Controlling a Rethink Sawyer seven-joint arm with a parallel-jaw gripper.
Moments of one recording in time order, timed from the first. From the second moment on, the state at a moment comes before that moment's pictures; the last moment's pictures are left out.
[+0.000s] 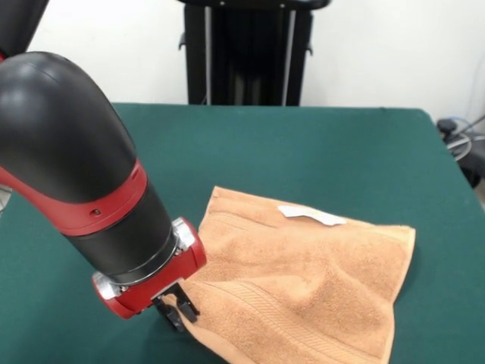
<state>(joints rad) -0.60 -0.11 0.55 0.74 -0.24 1.17 0.83</state>
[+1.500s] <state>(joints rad) -0.60 -0.07 0.55 0.64 -0.26 1.25 0.83</state>
